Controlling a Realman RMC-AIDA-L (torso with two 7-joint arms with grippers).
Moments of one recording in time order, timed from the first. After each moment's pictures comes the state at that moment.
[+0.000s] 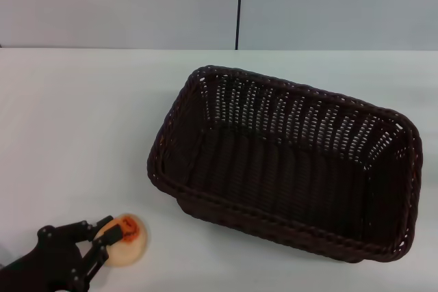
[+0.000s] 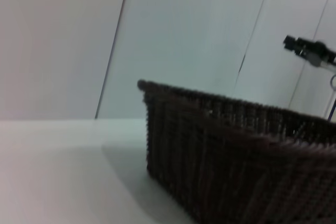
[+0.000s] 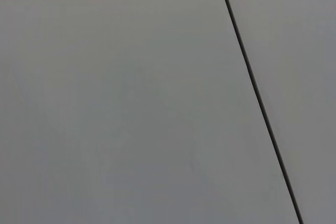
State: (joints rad) left arm -0.14 -2.06 0.12 0.22 2.29 1.69 -0.71; right arm 0.37 2.04 -0.21 -0.39 -1.38 -1.36 0.96
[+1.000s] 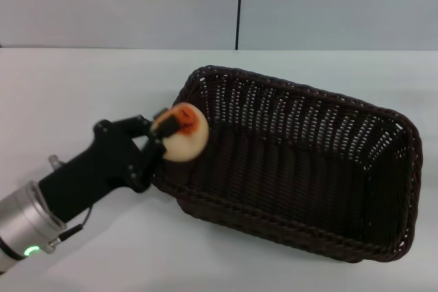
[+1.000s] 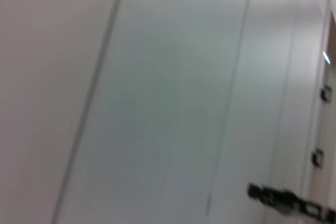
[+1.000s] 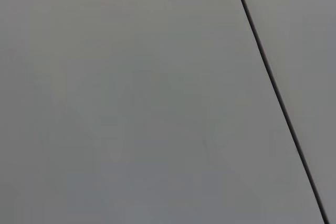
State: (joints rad) left arm -0.38 -2.07 0.12 0.03 2.11 1.75 -0.64; right arm 0.37 2.05 -0.23 -0.35 -1.38 -1.36 0.95
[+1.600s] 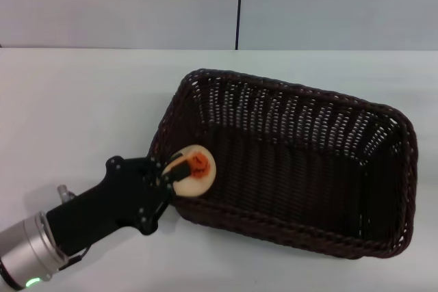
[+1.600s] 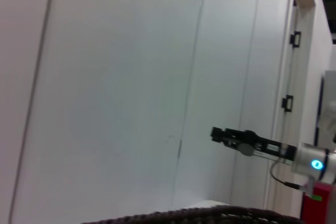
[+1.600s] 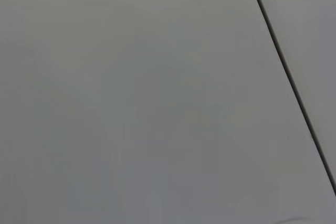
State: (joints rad) left arm -0.35 -2.07 0.22 0.03 2.13 1.71 -0.57; right arm 0.38 2.05 -0.24 -0.31 -1.38 -1.36 0.94
